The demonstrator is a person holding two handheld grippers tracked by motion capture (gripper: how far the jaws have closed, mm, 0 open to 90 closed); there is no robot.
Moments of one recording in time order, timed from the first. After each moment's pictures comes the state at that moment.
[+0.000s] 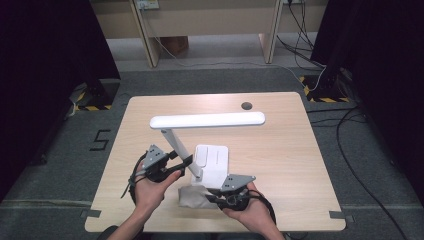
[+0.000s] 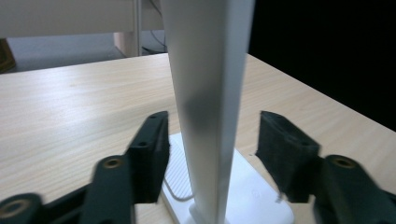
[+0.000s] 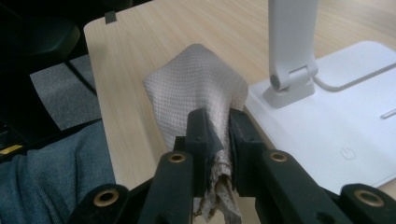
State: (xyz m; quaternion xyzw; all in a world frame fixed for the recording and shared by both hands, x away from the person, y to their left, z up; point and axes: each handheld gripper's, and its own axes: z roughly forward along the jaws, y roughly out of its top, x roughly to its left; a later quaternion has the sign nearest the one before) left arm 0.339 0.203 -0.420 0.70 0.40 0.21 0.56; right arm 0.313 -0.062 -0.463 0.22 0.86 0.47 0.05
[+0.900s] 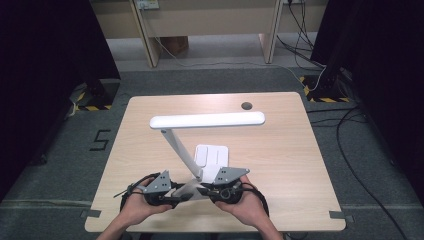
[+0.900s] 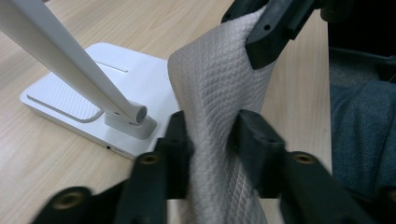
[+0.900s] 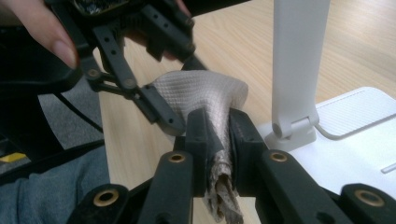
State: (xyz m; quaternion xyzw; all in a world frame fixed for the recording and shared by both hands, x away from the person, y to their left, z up) left arm 0.321 0.213 -0.466 0.86 0.17 0.09 0.47; right arm 0.323 -0.043 -0.446 0.20 0.84 0.49 0.05
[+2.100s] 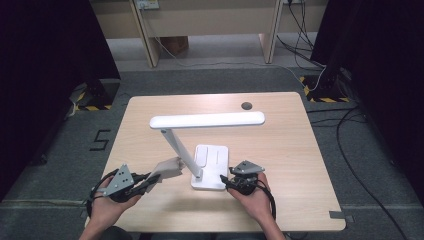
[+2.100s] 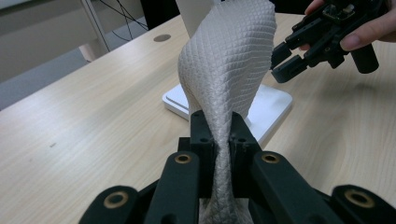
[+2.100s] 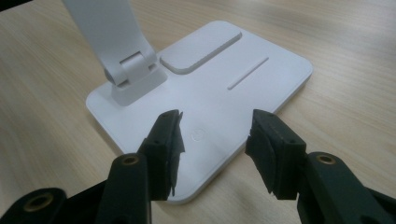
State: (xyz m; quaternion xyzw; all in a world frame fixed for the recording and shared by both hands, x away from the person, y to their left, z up) left arm 0.304 0.288 -0.429 0.80 0.25 0.24 0.50; right arm 0.357 -0.086 -0.495 0.37 0.80 0.43 0.17
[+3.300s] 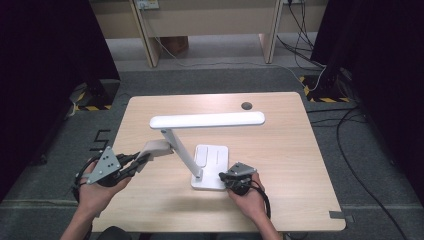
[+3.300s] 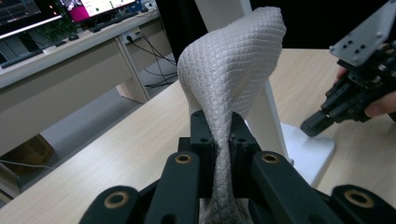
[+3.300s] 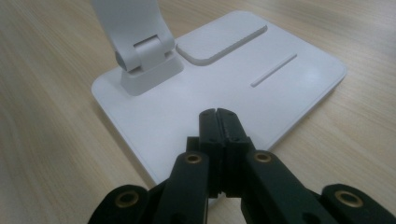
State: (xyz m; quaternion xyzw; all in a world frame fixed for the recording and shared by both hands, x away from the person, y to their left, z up) left arm 0.322 0.301 -0.374 0.77 0.22 0.32 0.52; right arm 0.360 -0.070 -0.507 0.33 0.82 0.43 0.16
